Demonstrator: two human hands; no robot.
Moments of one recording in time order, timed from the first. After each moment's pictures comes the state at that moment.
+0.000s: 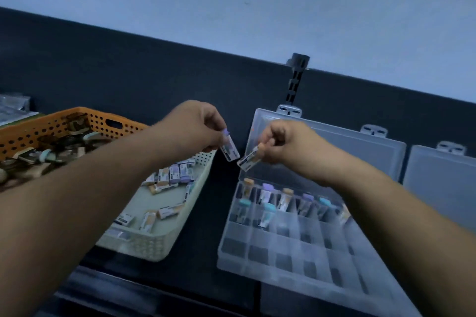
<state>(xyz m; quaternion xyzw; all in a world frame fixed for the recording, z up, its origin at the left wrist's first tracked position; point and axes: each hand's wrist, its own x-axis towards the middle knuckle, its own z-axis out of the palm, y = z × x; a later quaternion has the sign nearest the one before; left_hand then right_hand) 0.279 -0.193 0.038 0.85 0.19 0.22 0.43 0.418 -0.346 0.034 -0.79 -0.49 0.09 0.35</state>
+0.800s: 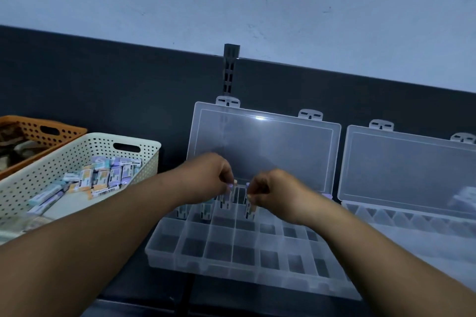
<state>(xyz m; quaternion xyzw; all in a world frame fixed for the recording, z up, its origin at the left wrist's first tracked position) 0.363 -0.292 -0.017 0.96 0.12 0.03 0.27 0.458 -0.451 -0.030 -0.87 -0.45 0.10 0.20</state>
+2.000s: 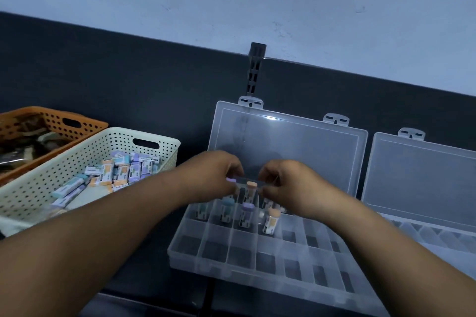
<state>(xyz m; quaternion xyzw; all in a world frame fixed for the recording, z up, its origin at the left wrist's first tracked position) 0.352 -0.260 -0.023 0.97 0.09 0.07 0.23 0.451 -0.423 -0.012 -0.87 -0.46 0.04 0.16</state>
